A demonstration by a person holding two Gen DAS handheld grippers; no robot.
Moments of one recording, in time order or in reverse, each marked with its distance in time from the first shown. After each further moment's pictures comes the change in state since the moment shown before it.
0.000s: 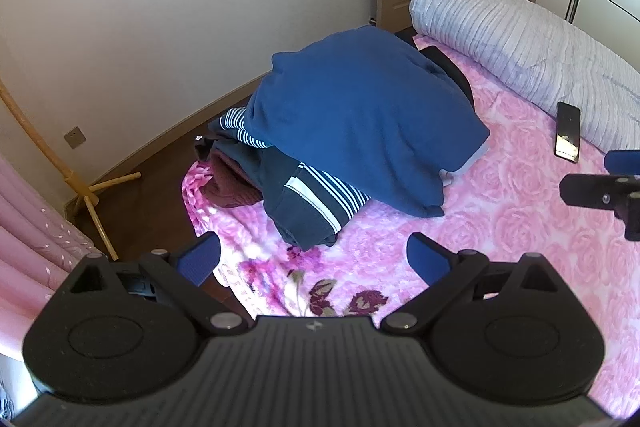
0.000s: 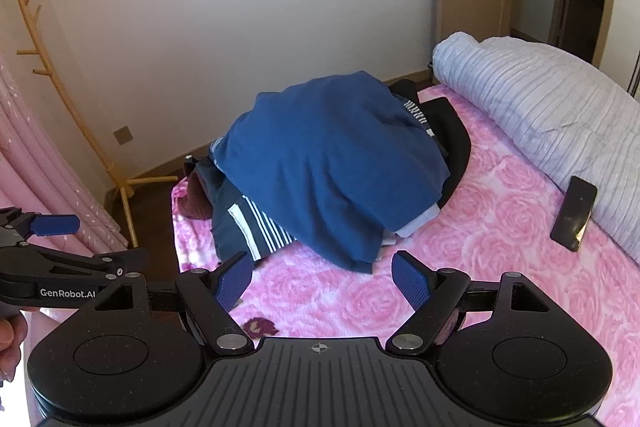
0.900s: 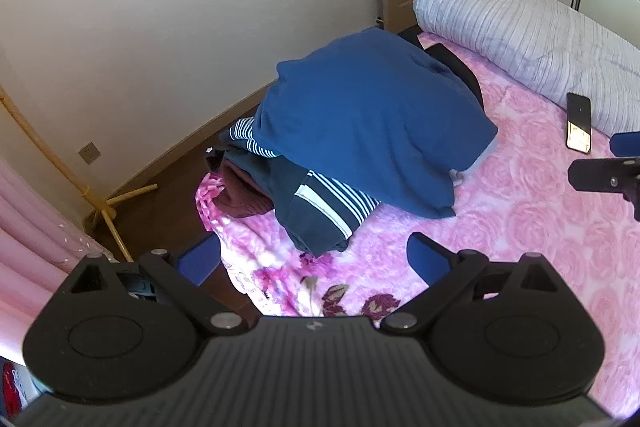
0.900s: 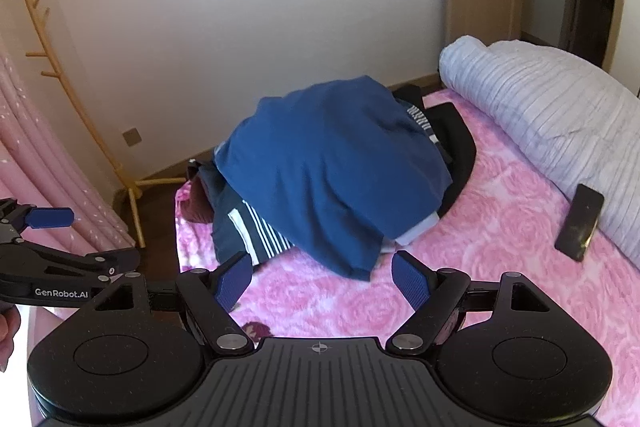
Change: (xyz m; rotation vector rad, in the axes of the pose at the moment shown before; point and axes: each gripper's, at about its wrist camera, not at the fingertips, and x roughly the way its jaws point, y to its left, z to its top) left arm -0.009 -0.020 0.008 0.047 -0.013 0.070; right arm 0.002 -0.027 0.005 -0.013 -0.011 0.050
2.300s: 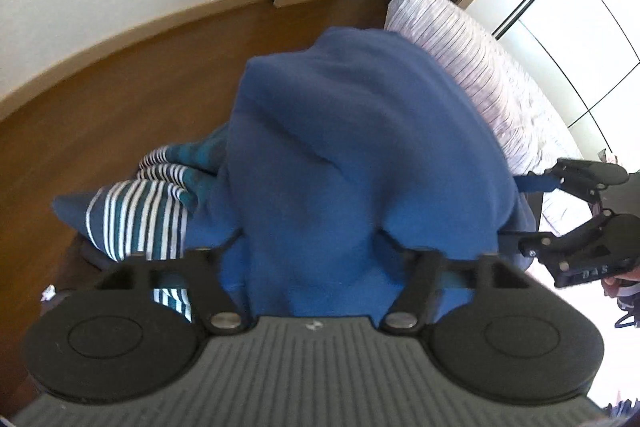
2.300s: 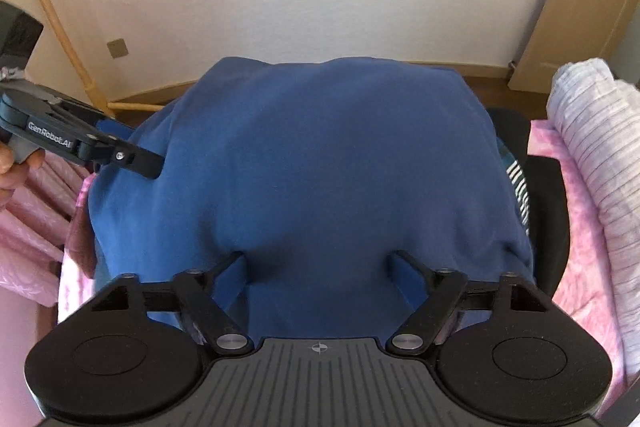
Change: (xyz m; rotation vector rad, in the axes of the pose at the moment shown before) left arm 0.378 0.147 0.140 -0.131 0.123 -0.640; right arm 0.336 -0.031 0.131 -0.283 0.229 0.044
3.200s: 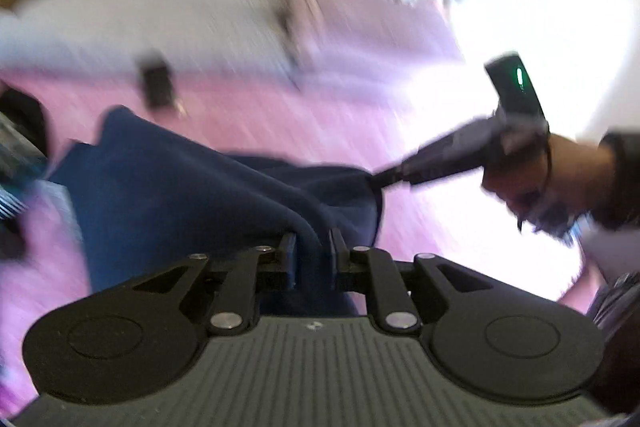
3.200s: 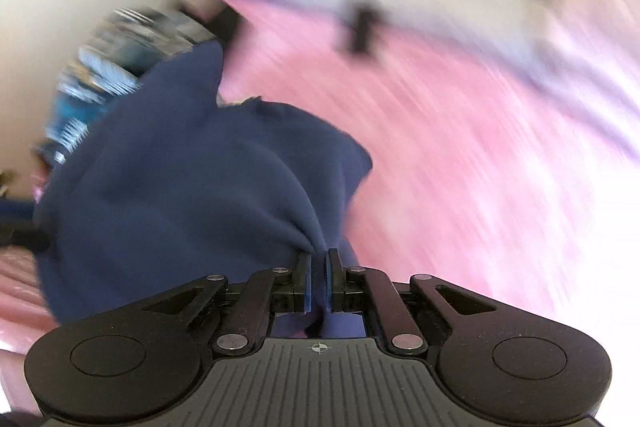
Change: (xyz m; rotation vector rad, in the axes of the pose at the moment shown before) left arm -0.130 -0.456 -0.312 0.740 0.222 -0.489; right arm -0.356 -0.037 -0.483 0.794 0.017 -0.331
